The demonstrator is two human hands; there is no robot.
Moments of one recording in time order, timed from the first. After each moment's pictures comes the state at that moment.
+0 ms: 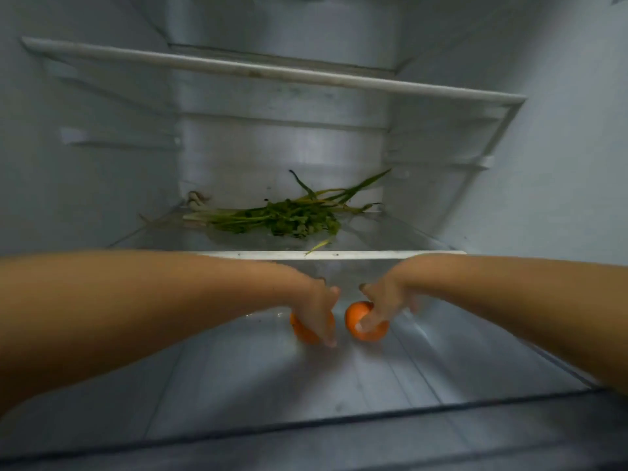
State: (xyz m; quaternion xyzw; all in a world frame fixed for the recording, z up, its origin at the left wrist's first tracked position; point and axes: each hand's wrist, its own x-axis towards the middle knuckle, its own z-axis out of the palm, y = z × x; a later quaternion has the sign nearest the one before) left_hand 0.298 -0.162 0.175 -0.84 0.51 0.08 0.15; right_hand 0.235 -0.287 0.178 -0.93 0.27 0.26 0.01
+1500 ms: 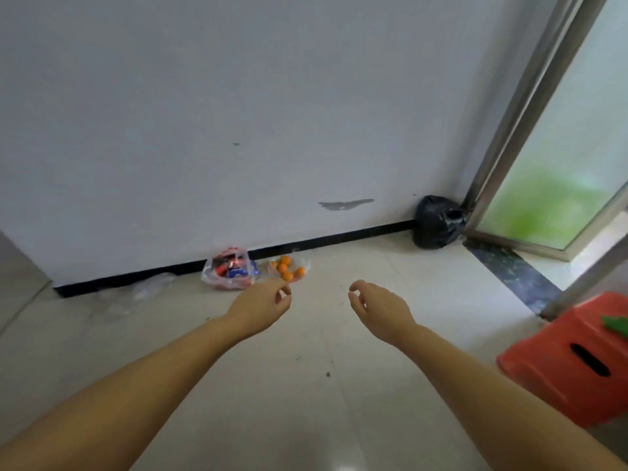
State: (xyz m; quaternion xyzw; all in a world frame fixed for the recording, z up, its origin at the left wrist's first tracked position) left_hand -0.344 0.801 -0.120 -0.93 -0.29 -0.04 -0.23; right_hand -0.173 0.634 -0.140 -0.86 -0.47 0.07 0.18
